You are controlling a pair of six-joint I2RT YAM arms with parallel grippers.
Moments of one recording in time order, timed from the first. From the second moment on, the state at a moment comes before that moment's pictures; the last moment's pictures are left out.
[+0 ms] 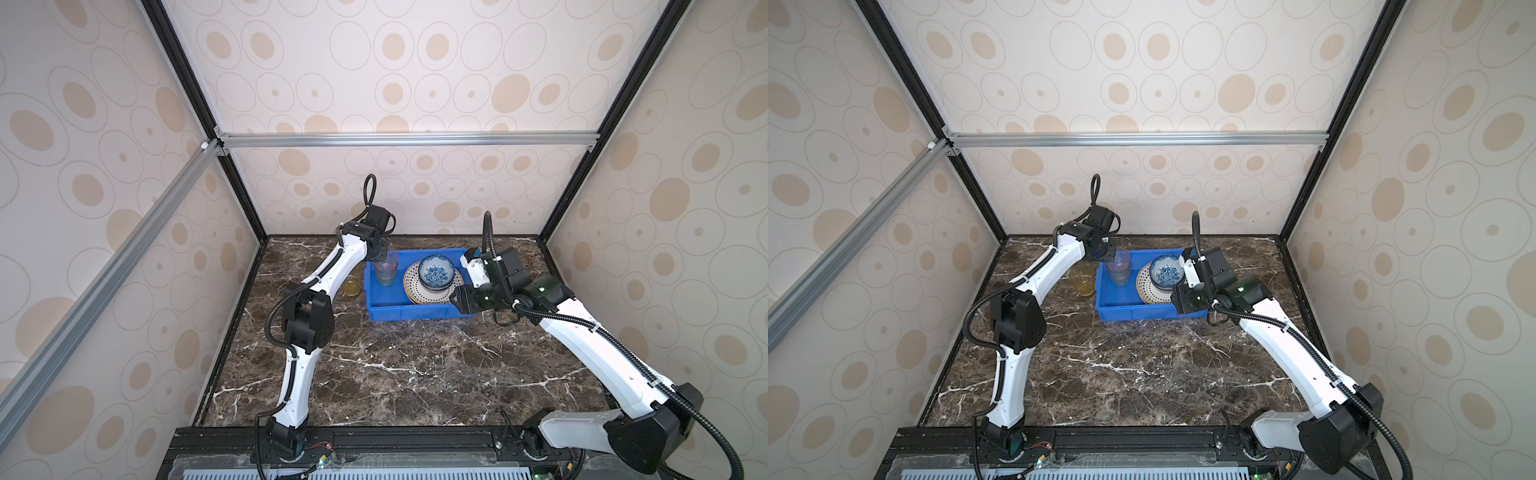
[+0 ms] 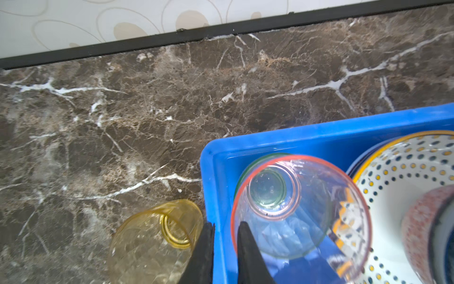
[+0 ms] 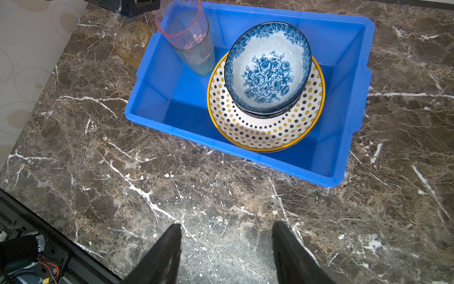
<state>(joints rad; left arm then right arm) -0.42 2.19 2.15 -0.97 -0.24 -0.25 0.51 1.28 1.31 -0.89 -0.07 0.23</state>
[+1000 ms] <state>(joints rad) -0.42 1.91 1.80 -0.92 -0.35 -0.25 0.52 1.29 1.31 -0.88 -0.12 0.27</state>
